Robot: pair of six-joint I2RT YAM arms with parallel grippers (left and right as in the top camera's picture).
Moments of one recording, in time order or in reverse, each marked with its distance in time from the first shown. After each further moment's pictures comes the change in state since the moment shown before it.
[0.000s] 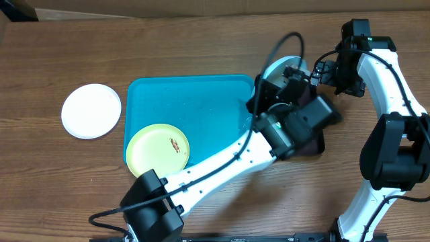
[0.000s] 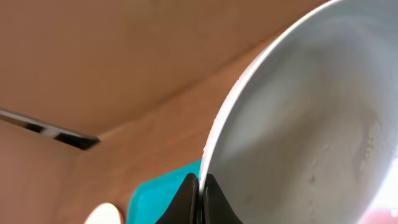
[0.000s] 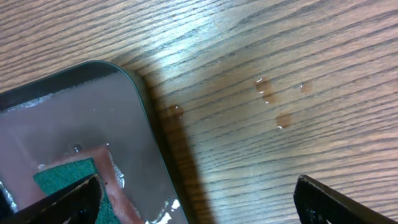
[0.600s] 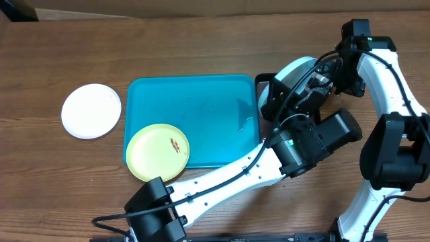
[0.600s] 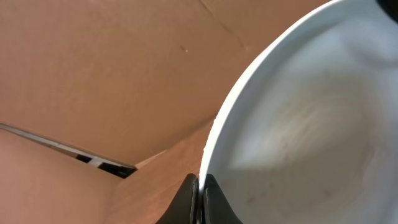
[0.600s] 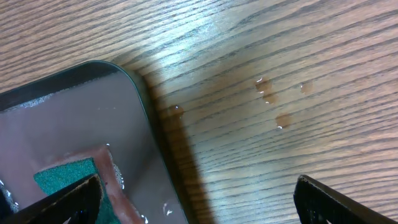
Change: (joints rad) left arm -0.092 0.000 0.002 0.135 -0.179 0.209; right arm 0.000 0.000 0.000 0.000 0.000 0.000
